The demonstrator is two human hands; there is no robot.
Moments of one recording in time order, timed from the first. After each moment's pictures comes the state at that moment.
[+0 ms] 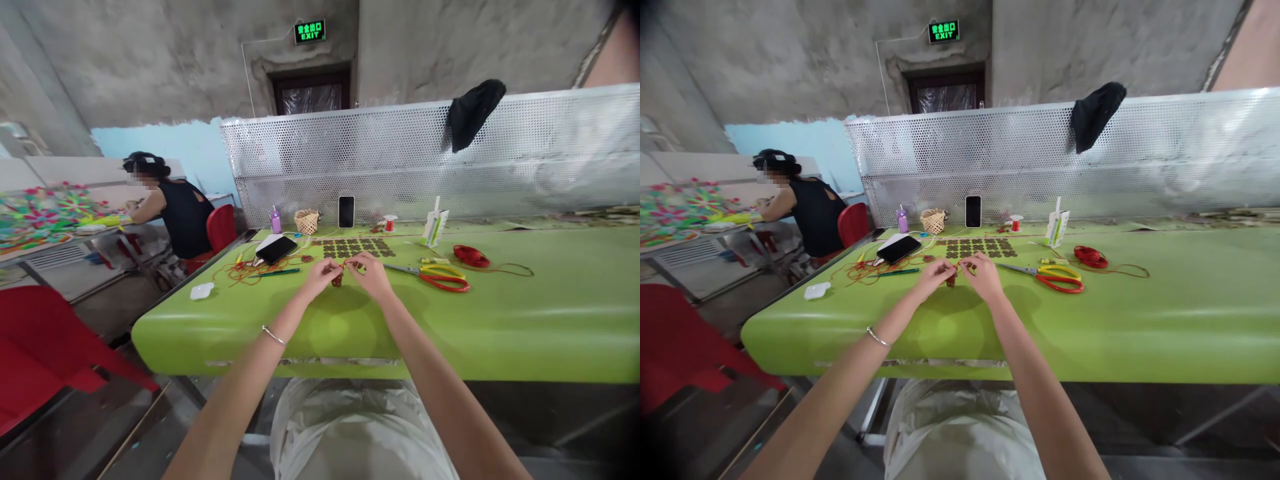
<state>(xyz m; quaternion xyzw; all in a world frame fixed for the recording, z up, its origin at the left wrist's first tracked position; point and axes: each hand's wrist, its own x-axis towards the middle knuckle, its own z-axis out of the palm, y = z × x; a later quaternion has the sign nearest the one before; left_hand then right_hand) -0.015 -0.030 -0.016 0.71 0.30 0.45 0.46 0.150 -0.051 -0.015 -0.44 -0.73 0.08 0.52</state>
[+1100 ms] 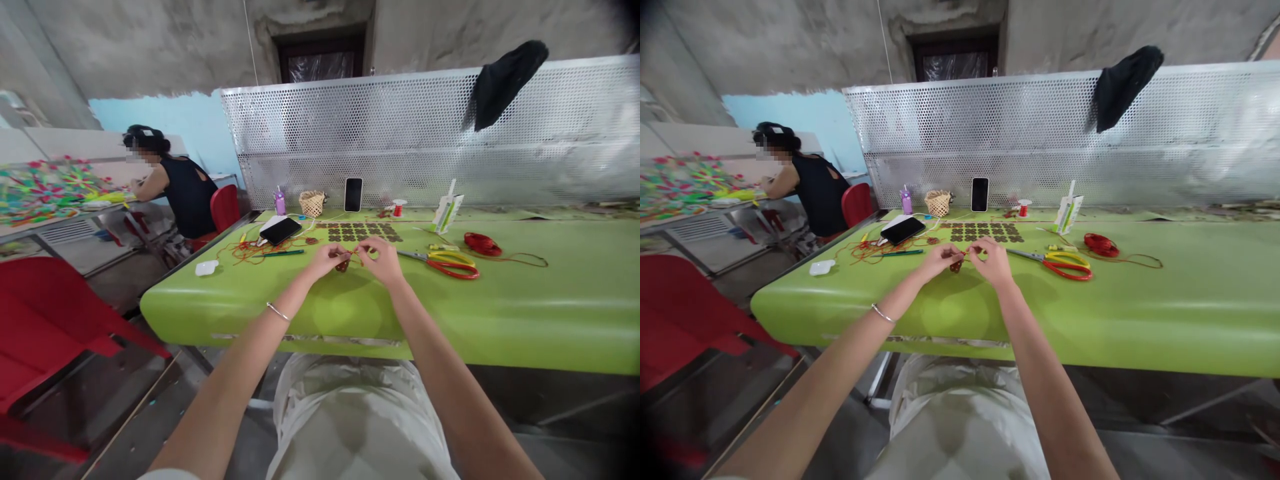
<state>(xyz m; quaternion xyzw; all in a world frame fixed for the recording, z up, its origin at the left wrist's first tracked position) -0.013 -0.028 -0.019 0.72 0.30 0.42 0.46 0.160 -0.057 -0.017 -0.39 -0.74 0.04 0.55</state>
